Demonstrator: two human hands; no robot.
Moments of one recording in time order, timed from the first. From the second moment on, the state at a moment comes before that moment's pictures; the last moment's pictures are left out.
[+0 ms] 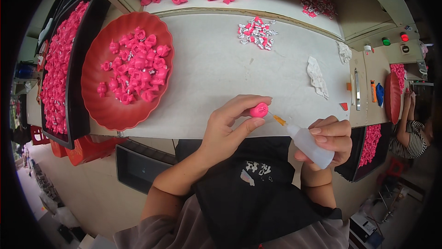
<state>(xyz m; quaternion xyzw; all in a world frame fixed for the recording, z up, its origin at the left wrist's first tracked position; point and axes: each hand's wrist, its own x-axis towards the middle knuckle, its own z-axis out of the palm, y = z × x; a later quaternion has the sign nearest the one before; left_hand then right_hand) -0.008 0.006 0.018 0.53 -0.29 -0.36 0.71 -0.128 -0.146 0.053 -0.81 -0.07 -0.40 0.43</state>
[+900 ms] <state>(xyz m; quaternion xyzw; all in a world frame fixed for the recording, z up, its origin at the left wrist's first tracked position) -0.011 0.003 0.018 0.57 -0.33 -0.32 0.69 -0.128 -0.143 0.052 -0.82 -0.06 -0.38 0.42</state>
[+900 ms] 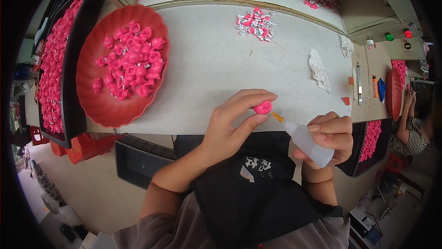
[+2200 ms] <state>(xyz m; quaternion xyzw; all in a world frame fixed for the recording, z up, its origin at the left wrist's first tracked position) -0.010 0.001 0.013 0.61 -0.36 -0.26 0.65 -0.129 -0.152 0.051 -0.80 -0.07 -0.38 0.46</state>
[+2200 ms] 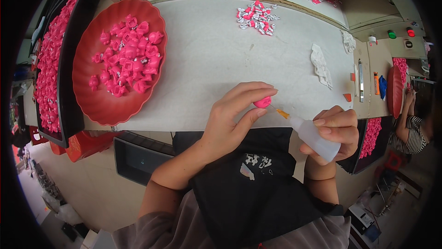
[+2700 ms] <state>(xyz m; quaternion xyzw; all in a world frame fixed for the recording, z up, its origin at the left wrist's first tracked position) -0.009 0.001 0.010 0.63 -0.37 -0.25 0.64 -0.127 -0.153 0.047 -0.80 -0.07 -0.38 0.47</state>
